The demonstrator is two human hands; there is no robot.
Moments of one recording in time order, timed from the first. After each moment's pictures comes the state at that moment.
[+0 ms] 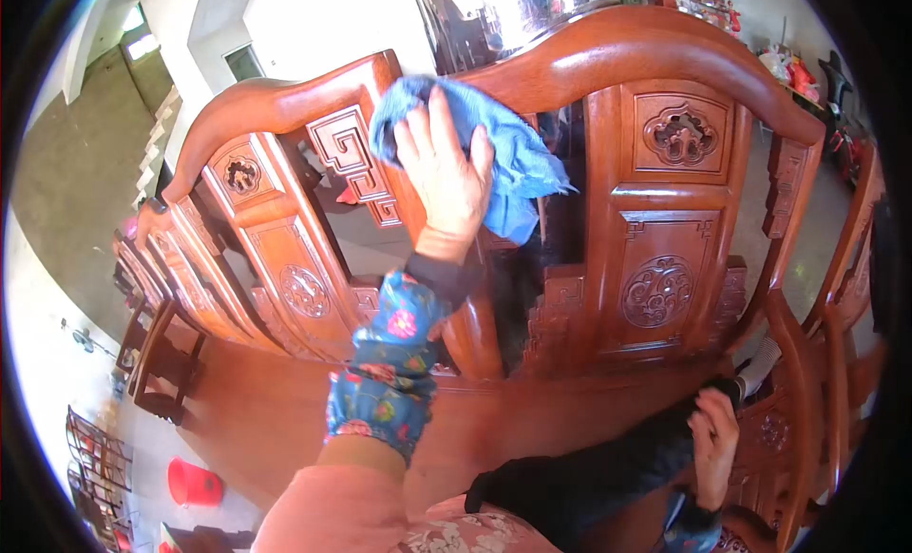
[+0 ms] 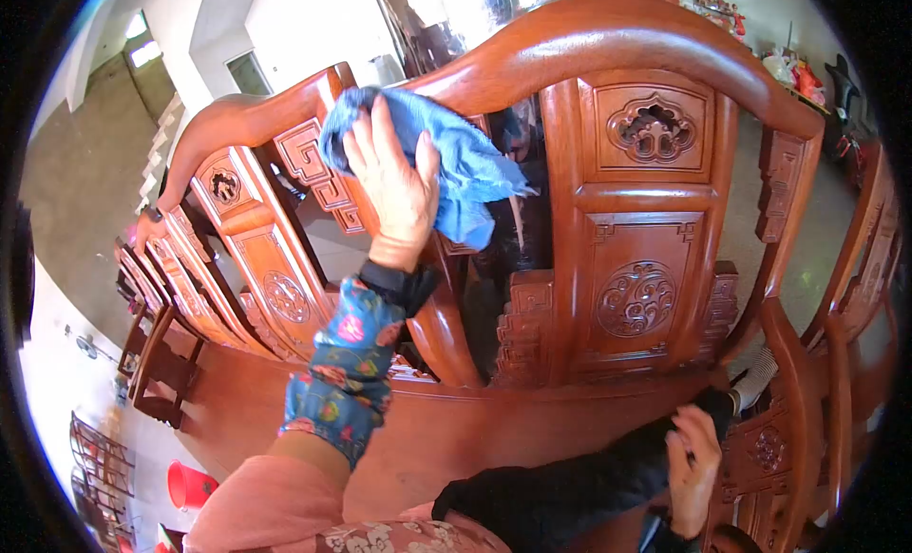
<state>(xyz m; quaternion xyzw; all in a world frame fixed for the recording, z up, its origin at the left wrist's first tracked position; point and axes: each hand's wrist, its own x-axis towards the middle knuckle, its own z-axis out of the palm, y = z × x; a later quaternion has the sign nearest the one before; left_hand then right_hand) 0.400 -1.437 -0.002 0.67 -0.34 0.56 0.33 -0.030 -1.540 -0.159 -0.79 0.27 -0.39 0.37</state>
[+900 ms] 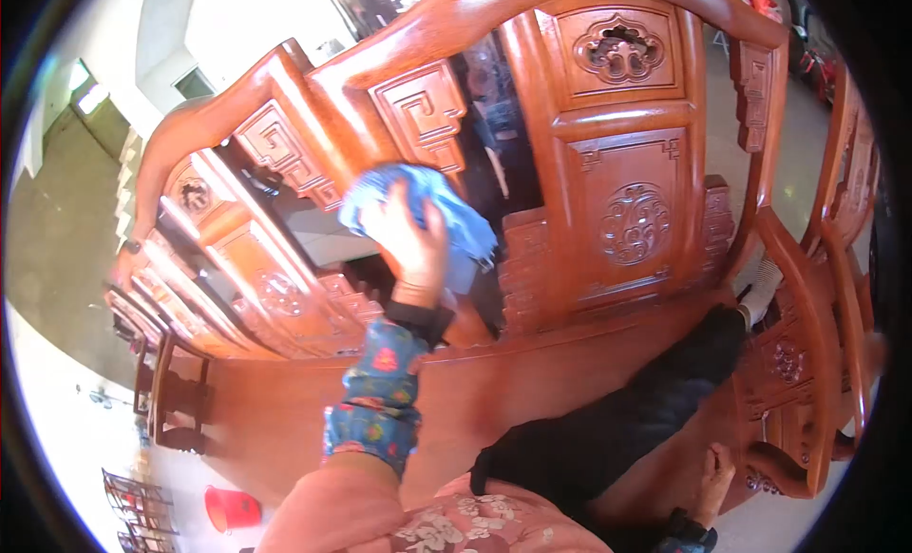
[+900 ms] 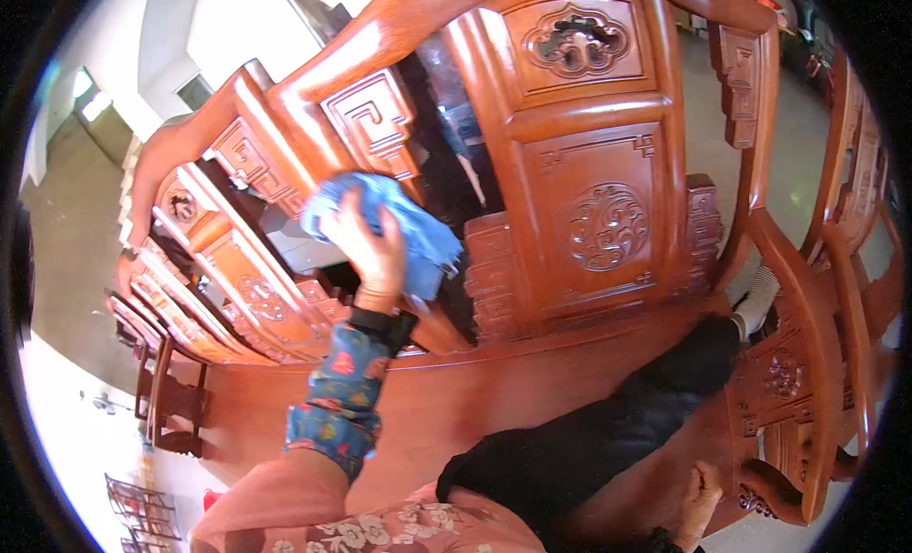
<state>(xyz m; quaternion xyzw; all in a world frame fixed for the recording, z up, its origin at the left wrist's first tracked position) 0.394 -1.406 -0.129 0.71 -0.35 0.54 0.30 -0.199 -1.488 -0.308 -0.75 0.50 -0.31 0.30</state>
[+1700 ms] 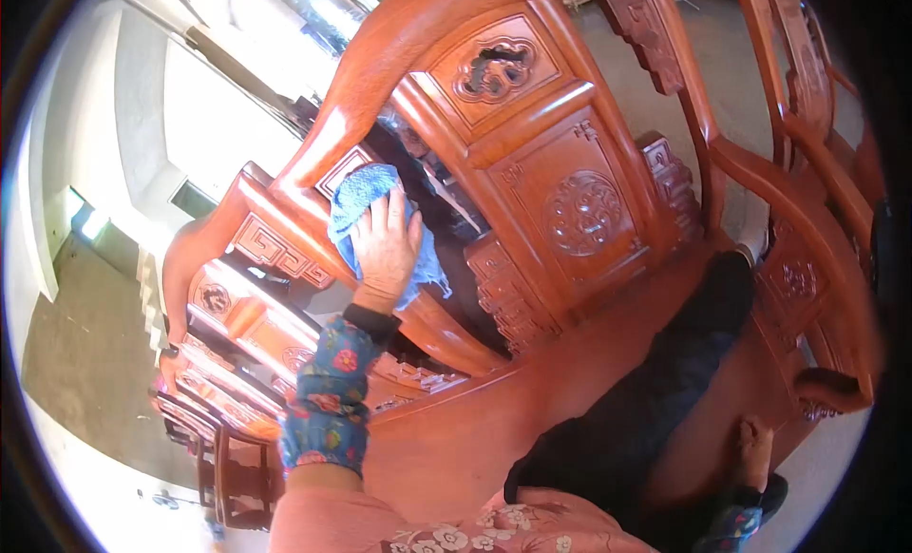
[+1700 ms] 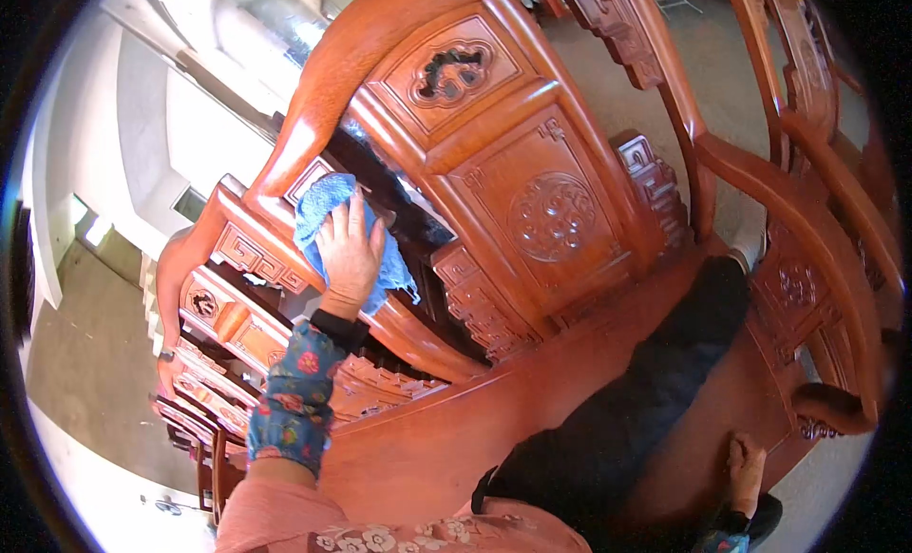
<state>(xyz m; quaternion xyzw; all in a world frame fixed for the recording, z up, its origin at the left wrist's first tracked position) 0.375 -1.438 -0.048 0.66 -0.53 0.53 0.03 -0.242 -1.457 -0.367 -0.65 0.59 -0.33 0.35</state>
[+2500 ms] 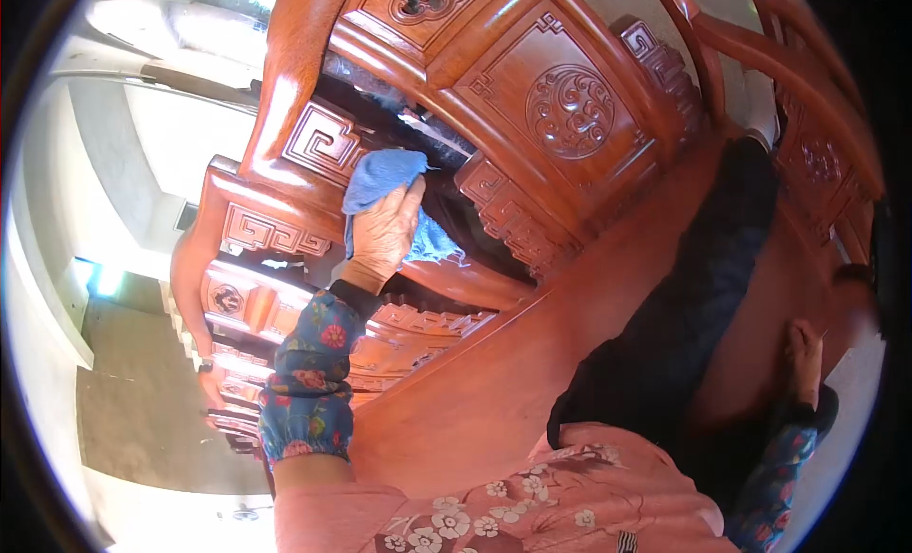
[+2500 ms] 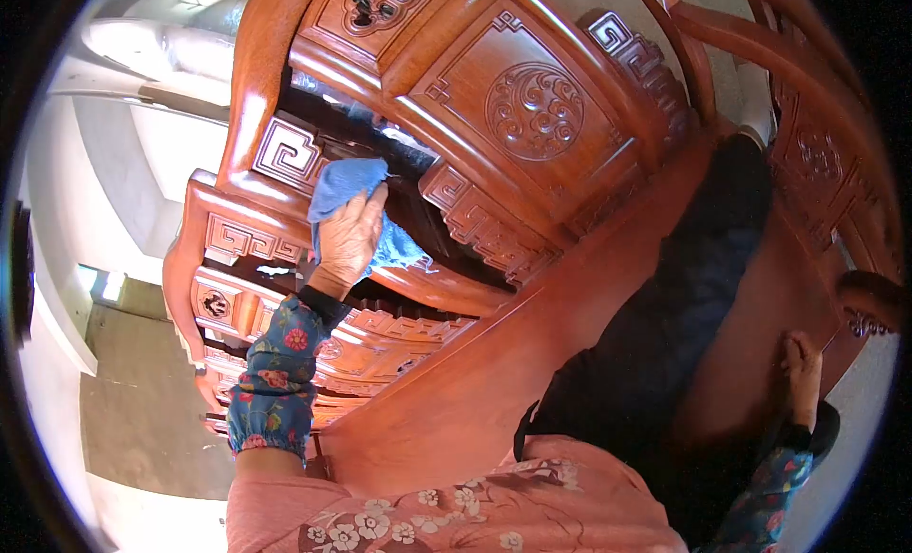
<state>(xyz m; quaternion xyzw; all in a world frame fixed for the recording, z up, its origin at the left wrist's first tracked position) 0.399 -1.400 -0.067 0.60 -0.71 0.35 -0.12 -0.259 -1.458 -0.397 -0.55 0.63 -0.31 0.45</state>
